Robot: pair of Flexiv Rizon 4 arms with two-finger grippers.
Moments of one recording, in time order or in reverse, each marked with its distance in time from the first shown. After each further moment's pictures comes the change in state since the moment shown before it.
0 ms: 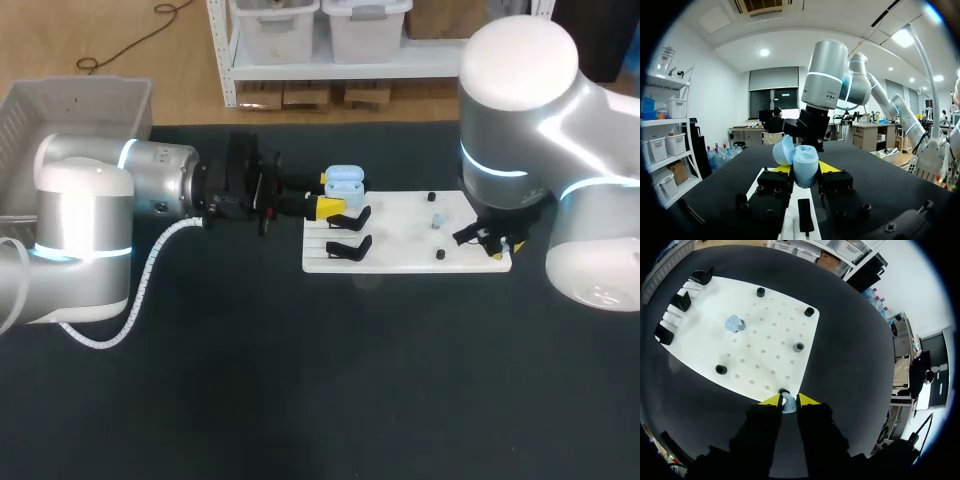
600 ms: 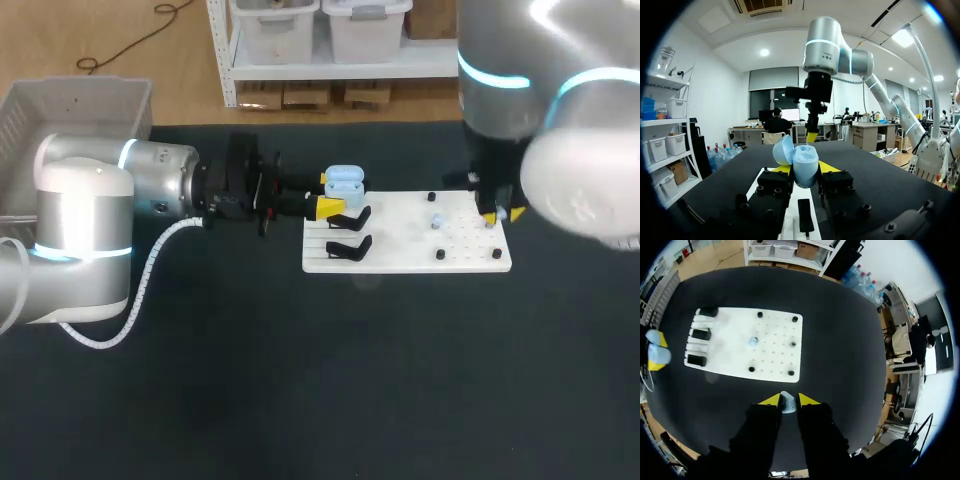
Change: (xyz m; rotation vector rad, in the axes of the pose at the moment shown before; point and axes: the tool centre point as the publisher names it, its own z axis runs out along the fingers) left arm 0.000 0.000 0.000 0.000 0.000 0.000; right arm -0.004 0.011 -0.106 -0.062 0.094 0.257
